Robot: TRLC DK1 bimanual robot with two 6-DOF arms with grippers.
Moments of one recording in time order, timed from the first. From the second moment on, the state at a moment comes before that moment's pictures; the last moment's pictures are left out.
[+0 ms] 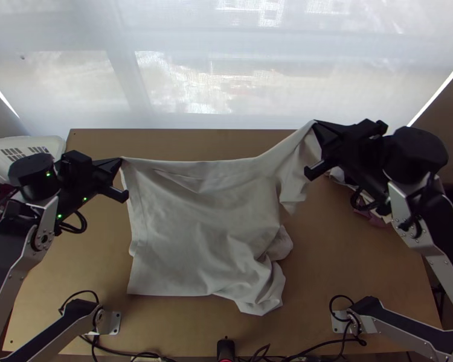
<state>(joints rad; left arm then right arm) -0.16 0.97 1.13 -0.48 0.20 0.16 0.49 1.13 1.42 -0.38 -0.02 -0.20</state>
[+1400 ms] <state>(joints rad) 0.01 2.01 1.46 0.11 0.02 0.19 0.28 2.27 2.10 -0.17 -0.08 -0.23</state>
